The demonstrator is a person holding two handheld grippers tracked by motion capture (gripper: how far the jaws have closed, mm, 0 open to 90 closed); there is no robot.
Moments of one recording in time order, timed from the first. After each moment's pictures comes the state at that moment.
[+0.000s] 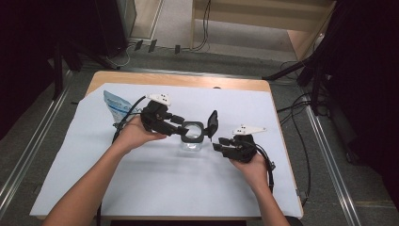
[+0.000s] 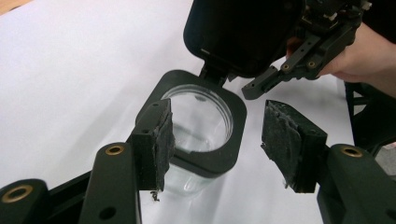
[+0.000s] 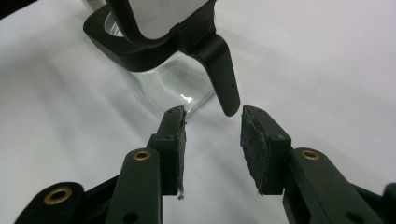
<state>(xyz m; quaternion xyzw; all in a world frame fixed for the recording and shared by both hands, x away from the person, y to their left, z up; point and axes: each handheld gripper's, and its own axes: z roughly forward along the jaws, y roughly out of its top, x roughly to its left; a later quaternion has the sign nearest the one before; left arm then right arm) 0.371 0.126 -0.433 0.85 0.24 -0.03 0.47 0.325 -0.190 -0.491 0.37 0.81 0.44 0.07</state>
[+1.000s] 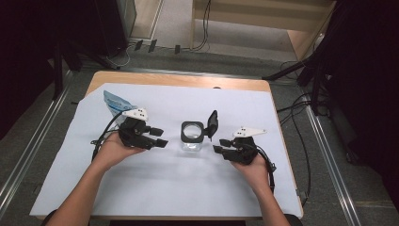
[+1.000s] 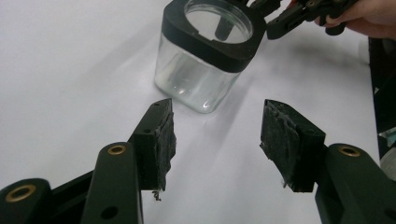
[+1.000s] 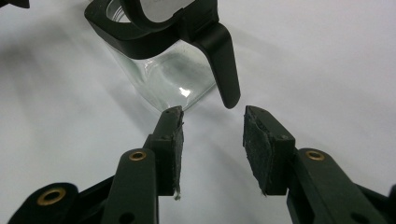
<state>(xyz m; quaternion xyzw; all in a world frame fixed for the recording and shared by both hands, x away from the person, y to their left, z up) 0.334 0.181 -0.463 0.85 0.28 -0.01 0.44 0.323 -0.193 -0.494 0.35 0.82 0.44 0.08</state>
